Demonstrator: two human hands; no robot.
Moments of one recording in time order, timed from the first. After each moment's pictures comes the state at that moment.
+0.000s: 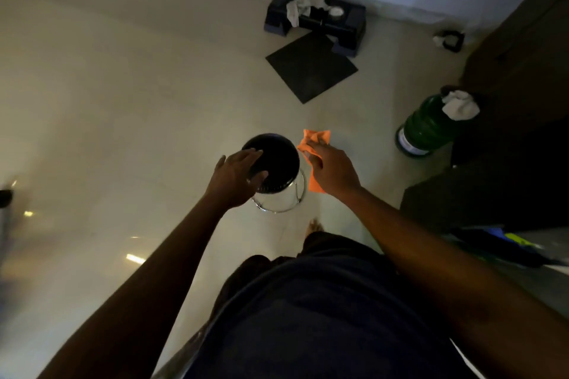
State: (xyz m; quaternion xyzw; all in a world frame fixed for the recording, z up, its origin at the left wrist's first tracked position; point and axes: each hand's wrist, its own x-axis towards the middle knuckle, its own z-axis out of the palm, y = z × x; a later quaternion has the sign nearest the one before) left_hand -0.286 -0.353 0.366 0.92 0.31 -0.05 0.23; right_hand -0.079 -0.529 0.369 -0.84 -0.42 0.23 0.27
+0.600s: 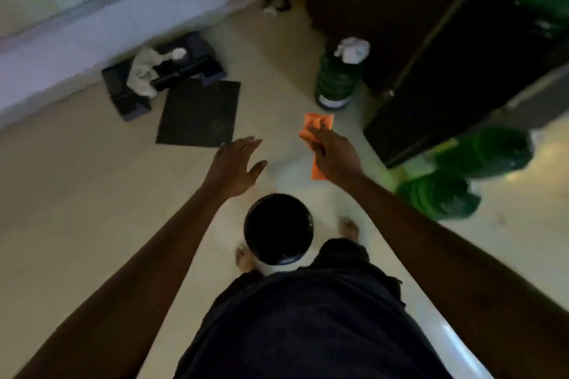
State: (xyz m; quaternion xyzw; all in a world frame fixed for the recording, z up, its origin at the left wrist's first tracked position) left_hand 0.016 -0.096 0.355 0.97 -0.15 -0.13 0.17; right_hand 0.004 -0.368 0.366 -0.95 0.01 0.06 0.31
